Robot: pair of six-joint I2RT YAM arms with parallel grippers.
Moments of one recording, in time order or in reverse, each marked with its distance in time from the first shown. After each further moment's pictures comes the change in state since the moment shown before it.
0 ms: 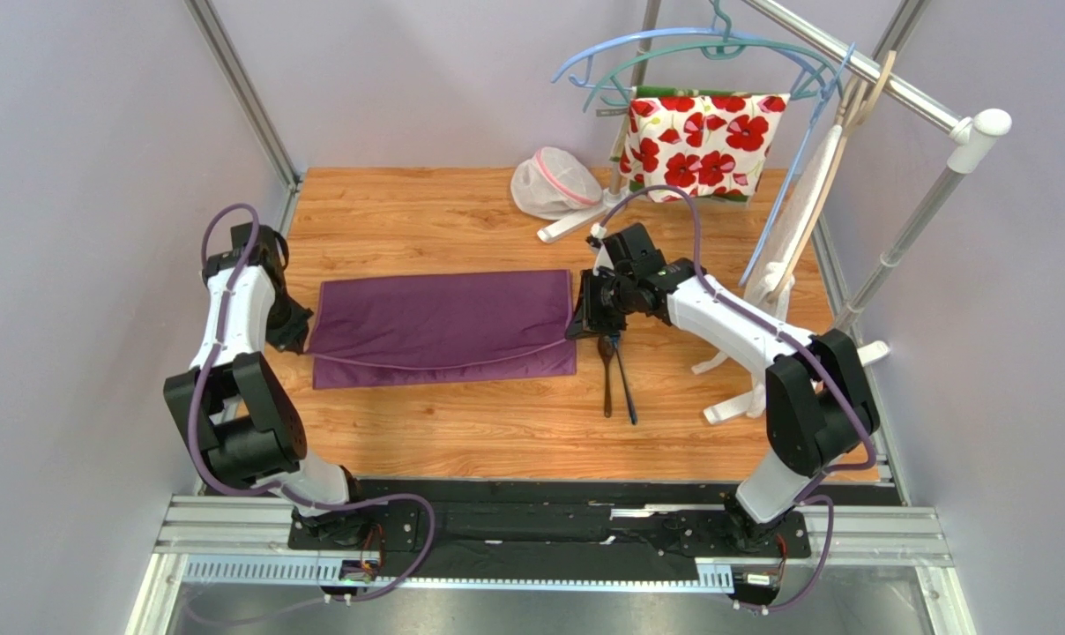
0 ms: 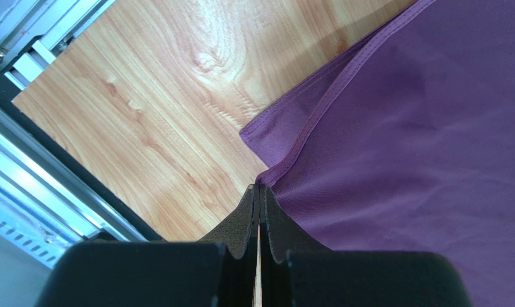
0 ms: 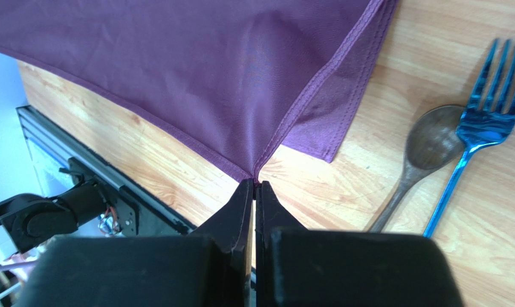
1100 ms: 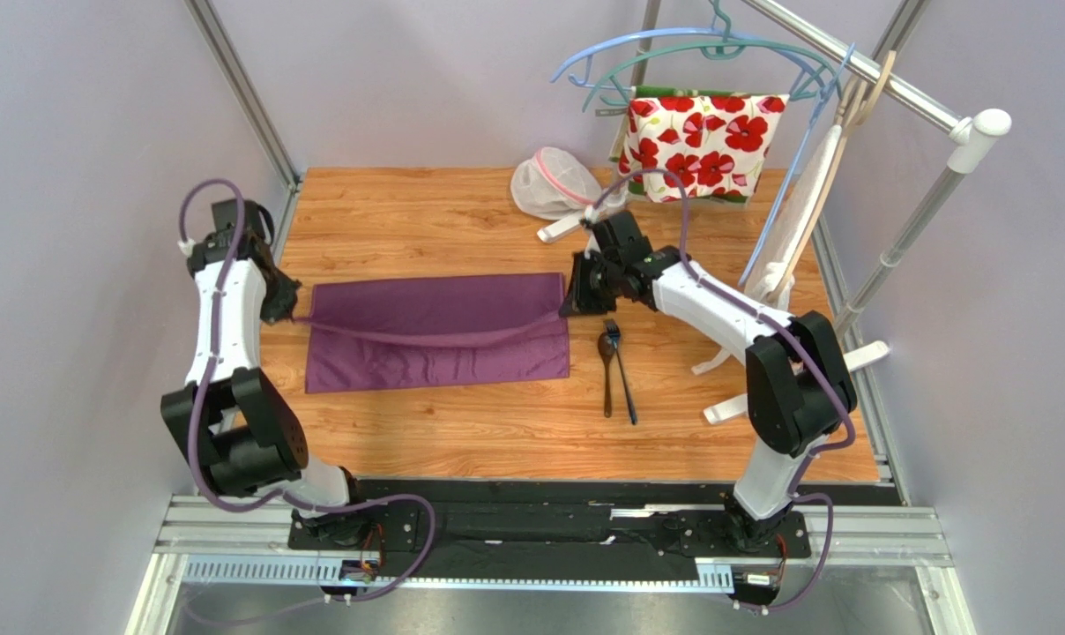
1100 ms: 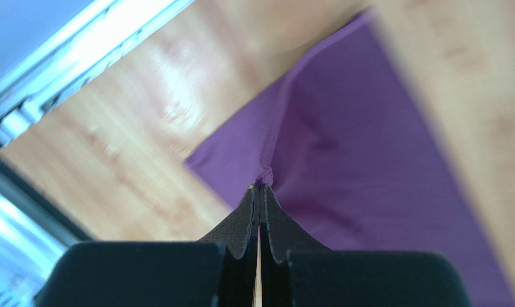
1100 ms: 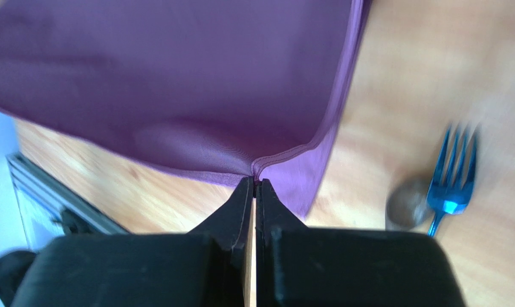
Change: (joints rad) left arm 0.001 -0.021 0.080 0.039 0.003 -0.005; right arm 0.000 0.108 0.075 0.051 0.084 0.010
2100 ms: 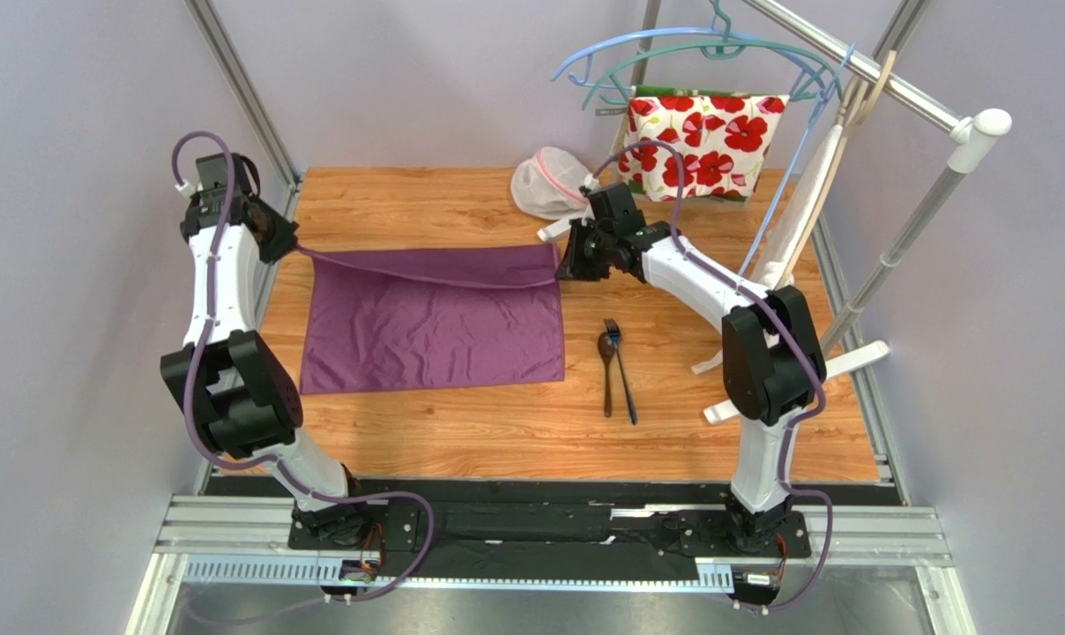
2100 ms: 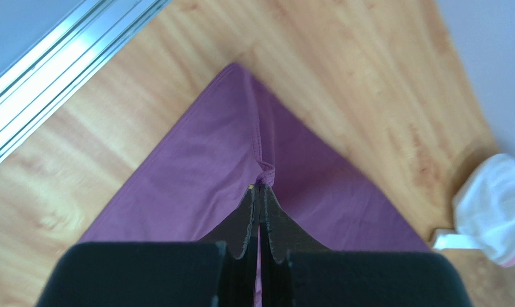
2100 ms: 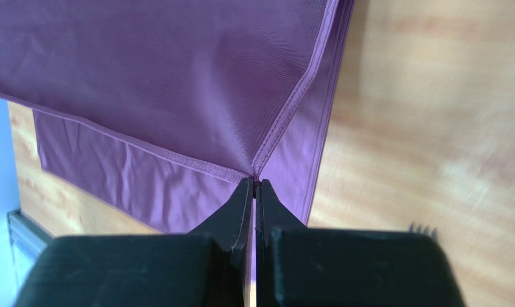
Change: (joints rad) left arm 0.000 0.185 0.306 0.233 0.237 0.009; right arm -0.051 0.188 0.277 0.068 0.064 -0.028
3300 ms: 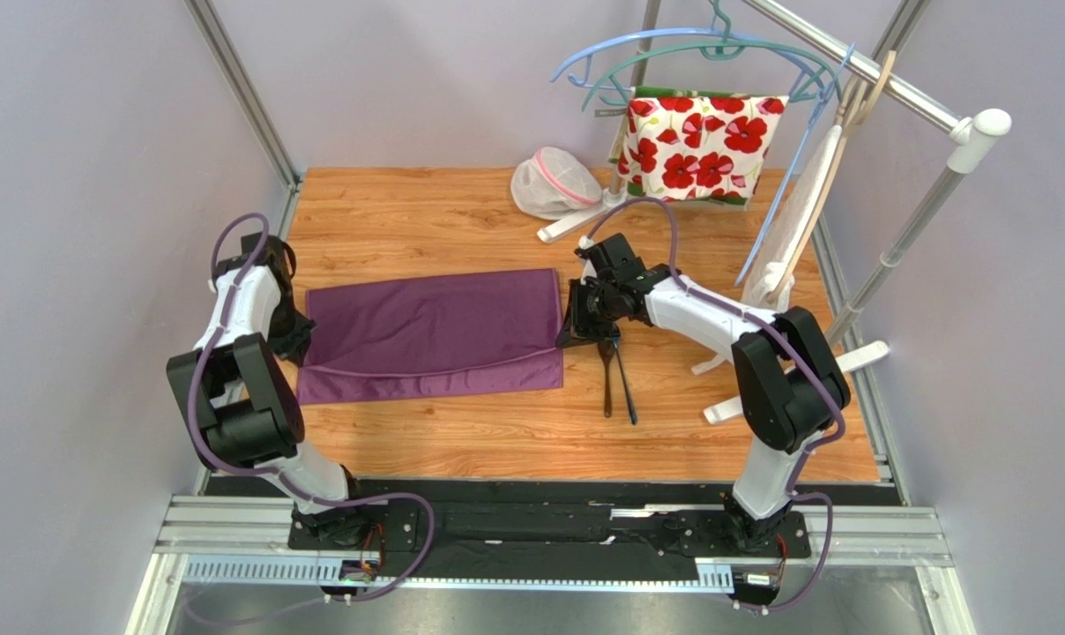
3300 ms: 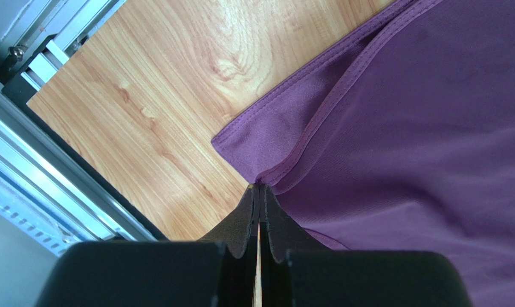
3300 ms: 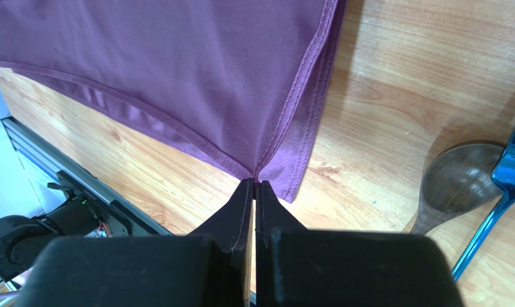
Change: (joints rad) left arm 0.000 -0.085 -0.427 -0.241 -0.302 0.013; right arm 0.074 -0.158 -0.356 -0.034 -0.150 0.067
